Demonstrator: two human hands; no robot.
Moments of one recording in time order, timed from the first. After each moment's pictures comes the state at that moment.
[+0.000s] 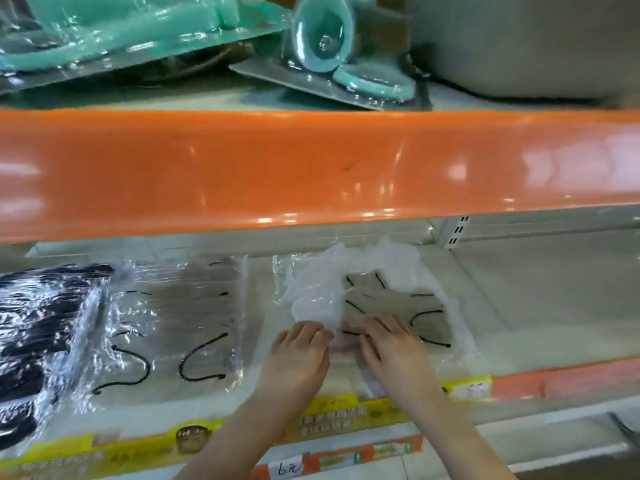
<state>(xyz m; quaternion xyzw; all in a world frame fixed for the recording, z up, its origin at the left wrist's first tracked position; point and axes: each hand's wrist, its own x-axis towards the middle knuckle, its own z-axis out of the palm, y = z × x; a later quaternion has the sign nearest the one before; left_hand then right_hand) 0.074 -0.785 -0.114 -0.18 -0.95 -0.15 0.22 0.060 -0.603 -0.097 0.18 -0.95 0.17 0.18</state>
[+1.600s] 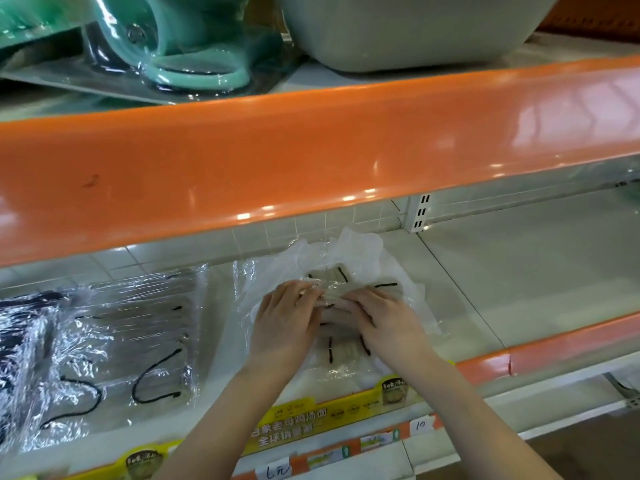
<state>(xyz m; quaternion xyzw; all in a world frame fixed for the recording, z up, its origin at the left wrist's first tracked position) 0.028 -0.735 -0.082 -0.18 -0.93 -0.13 0.29 0.036 -0.555 -0.069 0.15 -0.93 0.31 0.15</state>
